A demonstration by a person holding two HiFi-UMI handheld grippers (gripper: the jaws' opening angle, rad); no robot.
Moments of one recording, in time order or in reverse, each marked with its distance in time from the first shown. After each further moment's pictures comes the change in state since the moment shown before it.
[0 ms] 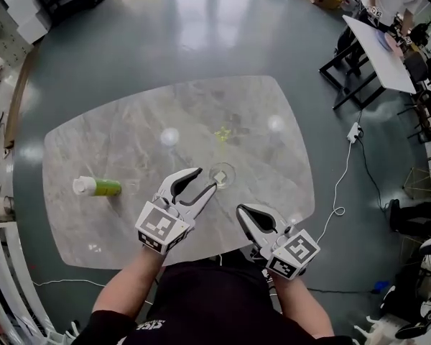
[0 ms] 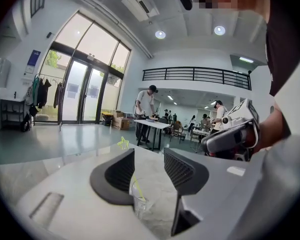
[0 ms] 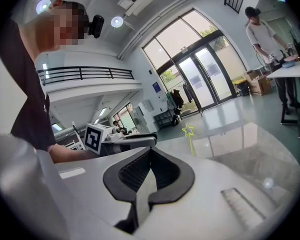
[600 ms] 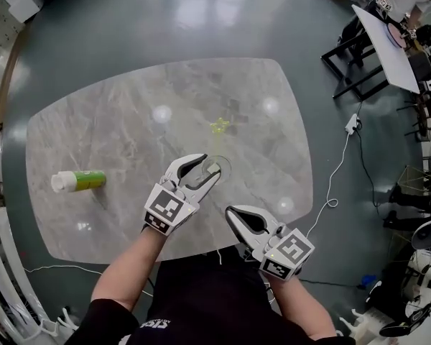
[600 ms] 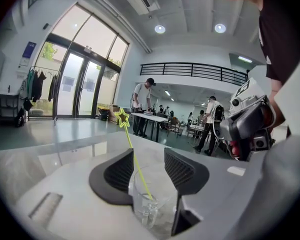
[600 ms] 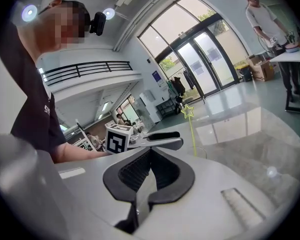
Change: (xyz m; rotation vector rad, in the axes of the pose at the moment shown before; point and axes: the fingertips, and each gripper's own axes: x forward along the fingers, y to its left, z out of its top) left arm 0.063 0.016 -0.065 -0.007 0.054 -0.044; right arm 0.019 -0.013 -0.034 0.062 0.133 0.056
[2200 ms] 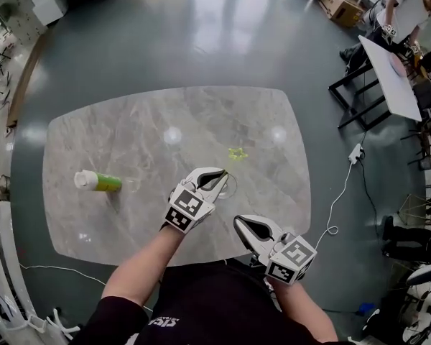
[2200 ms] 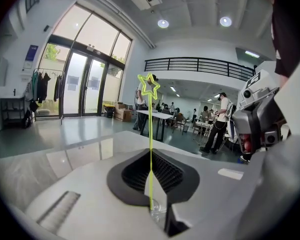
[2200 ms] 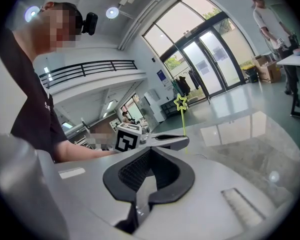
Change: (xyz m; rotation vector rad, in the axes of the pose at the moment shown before) left arm 0.015 0.005 0.014 -0.010 0.064 0.063; right arm -0.013 0.010 0.023 -0.026 0.017 0.045
